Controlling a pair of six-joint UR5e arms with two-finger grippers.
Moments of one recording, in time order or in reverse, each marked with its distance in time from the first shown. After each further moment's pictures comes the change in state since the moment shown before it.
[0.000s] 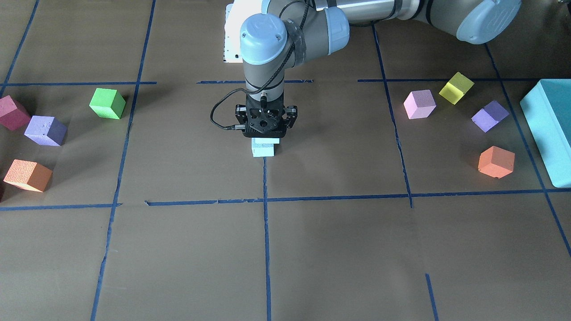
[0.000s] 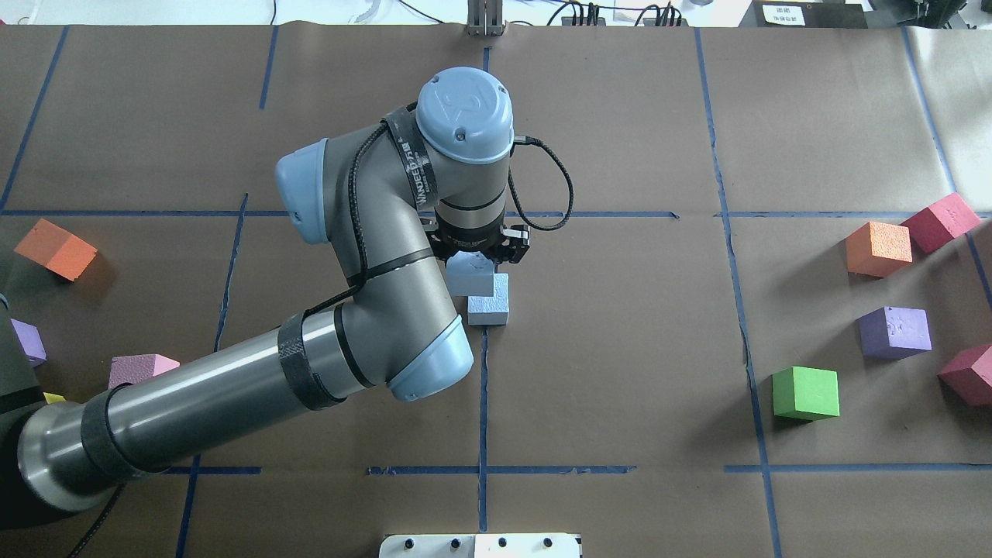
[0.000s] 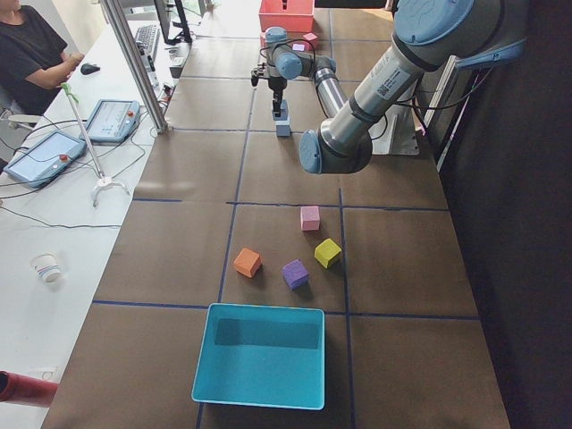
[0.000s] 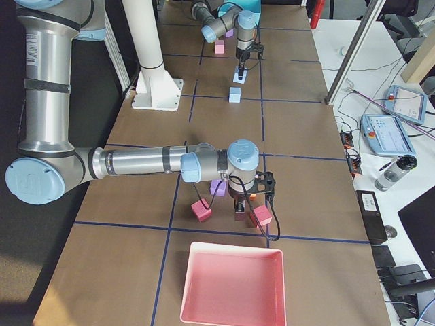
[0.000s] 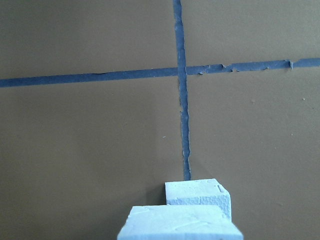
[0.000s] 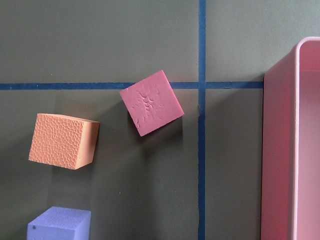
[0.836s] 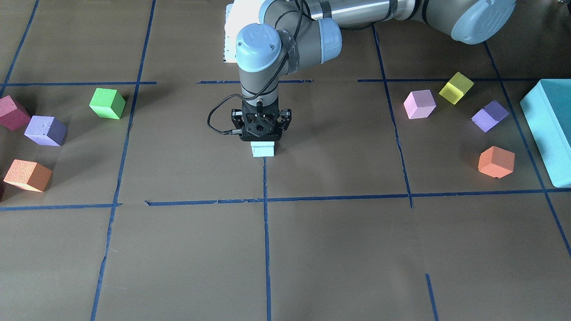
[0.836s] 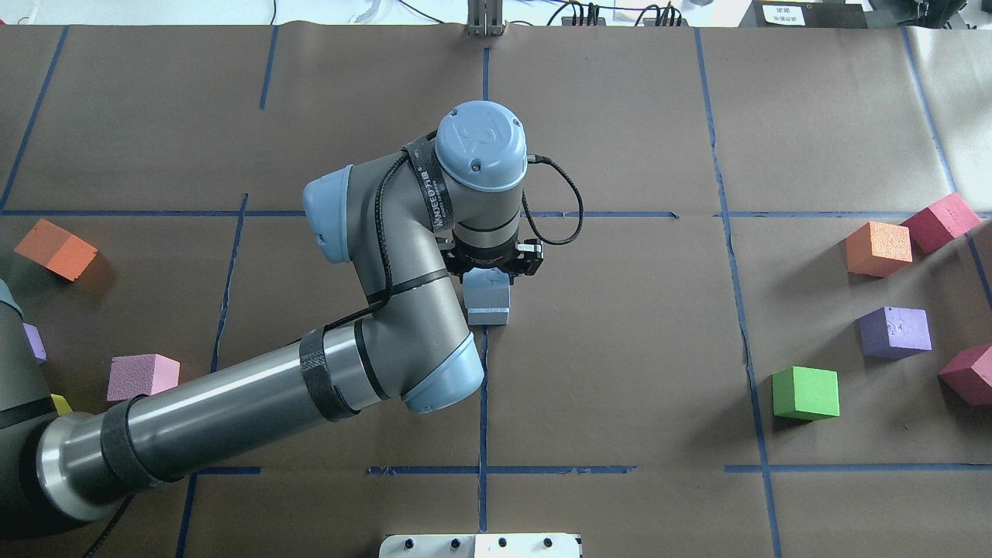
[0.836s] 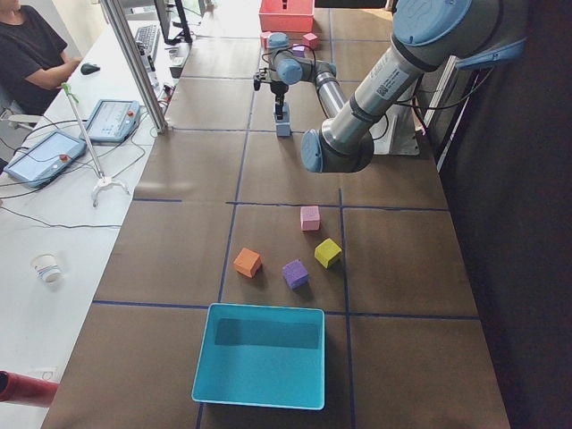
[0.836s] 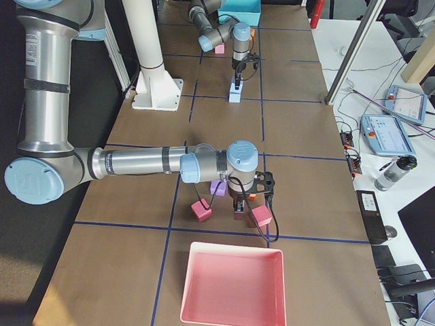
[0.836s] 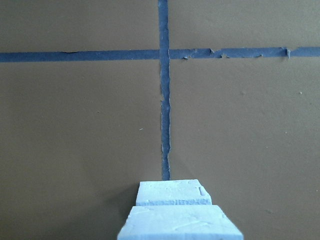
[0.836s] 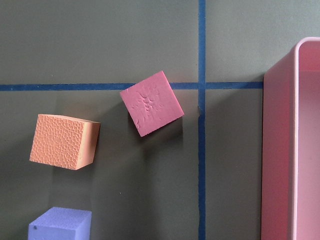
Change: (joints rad) left arm 0.014 -0.003 0.039 -0.047 0.002 -0.041; right arm 0.003 0.000 0.001 0.000 0.001 0.002
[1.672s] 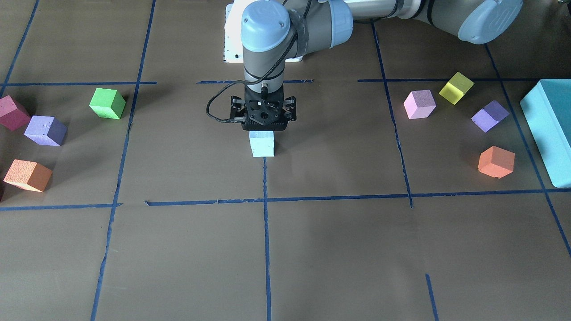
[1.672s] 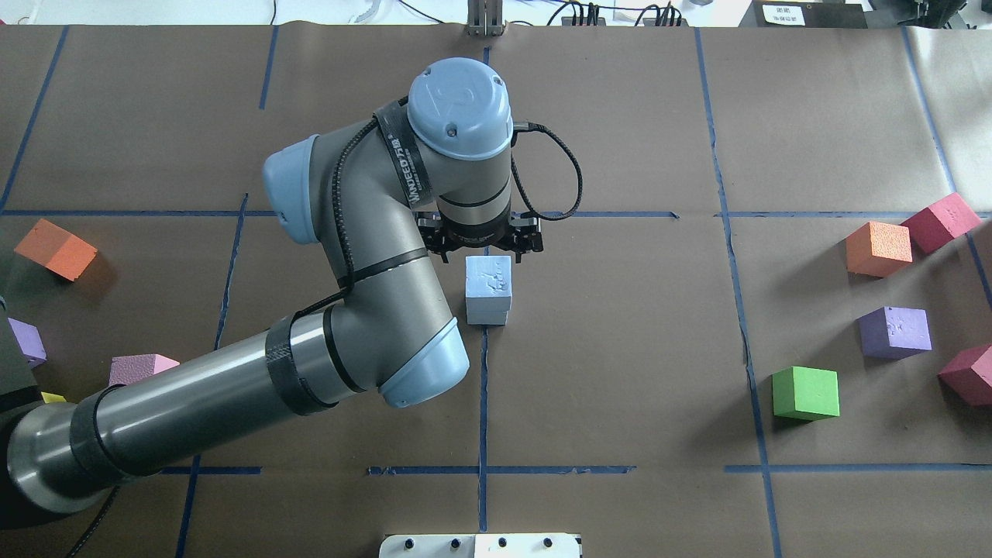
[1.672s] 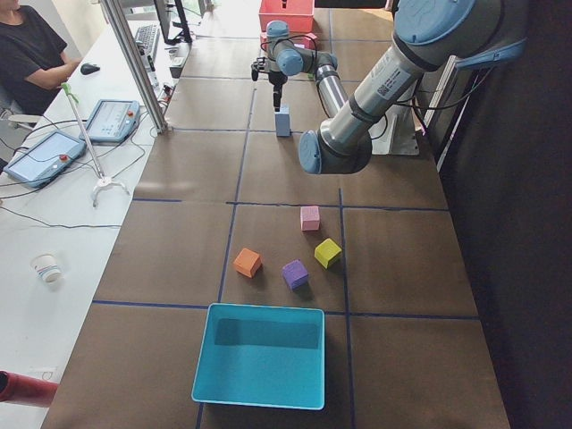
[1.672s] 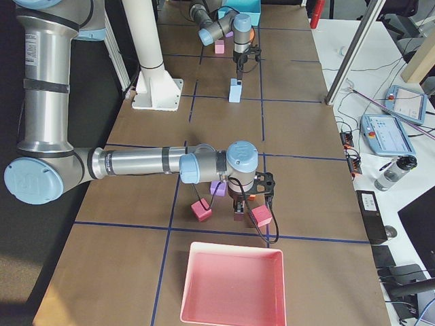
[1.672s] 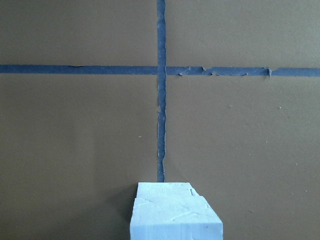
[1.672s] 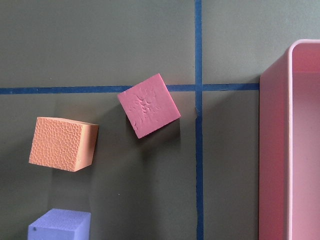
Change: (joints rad) left arm -0.041 0.014 -0.161 0.118 -0.006 0.020; right arm 0.012 0.001 -0.002 0.000 0.006 -0.002
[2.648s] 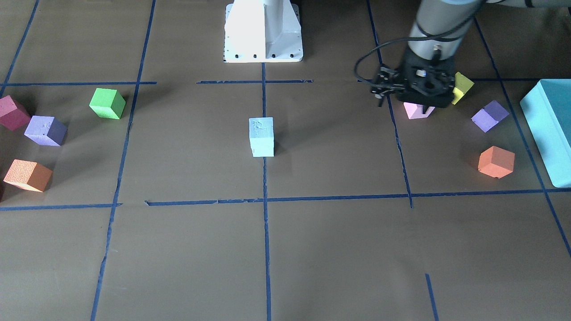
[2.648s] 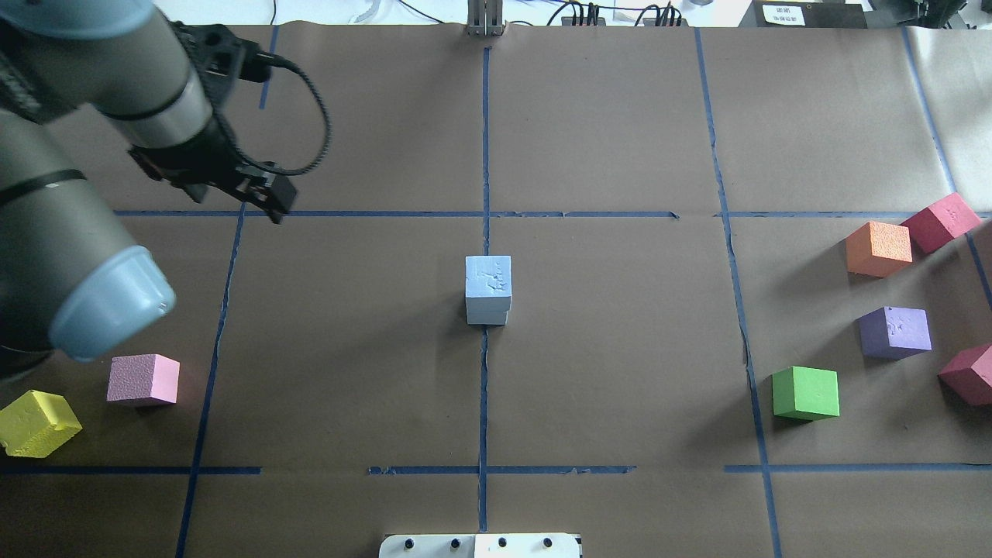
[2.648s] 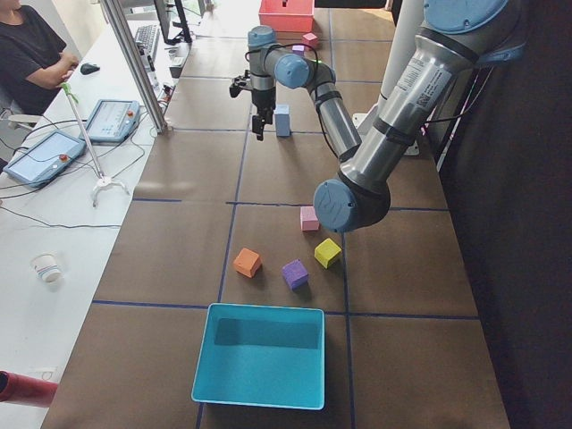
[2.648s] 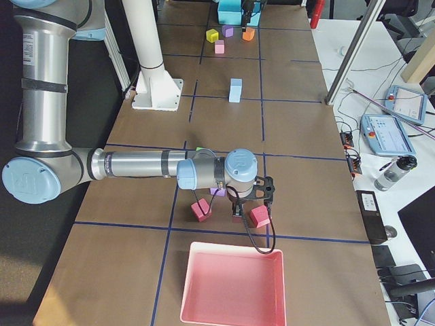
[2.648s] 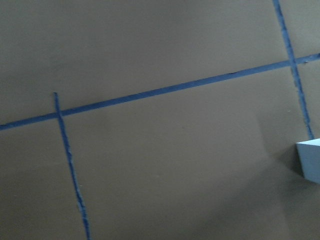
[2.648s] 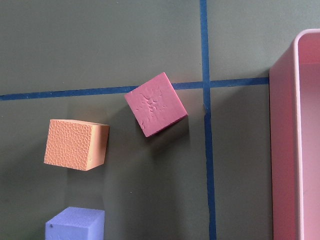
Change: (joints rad) left arm -0.406 0.495 -0.462 0.266 -0.177 0.711; right arm 0.034 0.000 -0.035 0.013 0.080 -0.004
